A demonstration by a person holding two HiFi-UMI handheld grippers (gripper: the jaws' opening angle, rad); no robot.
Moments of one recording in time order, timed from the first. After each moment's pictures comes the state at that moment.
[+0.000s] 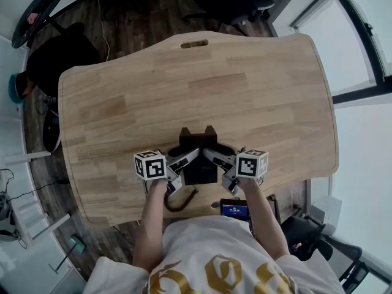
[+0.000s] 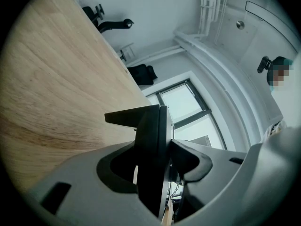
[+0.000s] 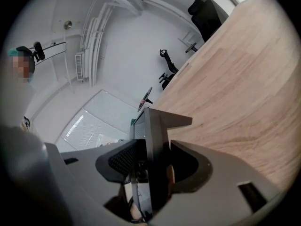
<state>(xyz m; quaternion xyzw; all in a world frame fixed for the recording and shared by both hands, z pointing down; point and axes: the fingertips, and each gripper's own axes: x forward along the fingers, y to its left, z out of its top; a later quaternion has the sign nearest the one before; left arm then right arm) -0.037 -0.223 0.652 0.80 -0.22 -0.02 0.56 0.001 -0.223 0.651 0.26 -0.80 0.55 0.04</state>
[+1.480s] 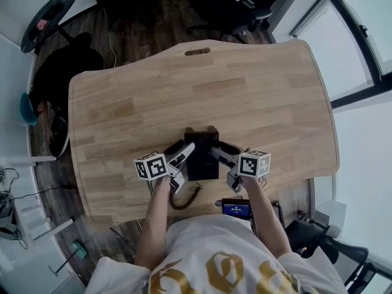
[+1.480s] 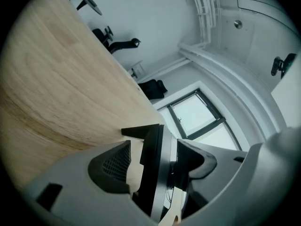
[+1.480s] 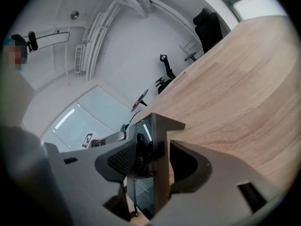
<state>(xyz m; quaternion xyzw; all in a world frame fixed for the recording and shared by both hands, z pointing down) -0.077 -0.229 0.652 0.77 -0.34 -0.04 0.54 0.022 -0.216 0.653 0.32 -0.80 0.50 0.07</state>
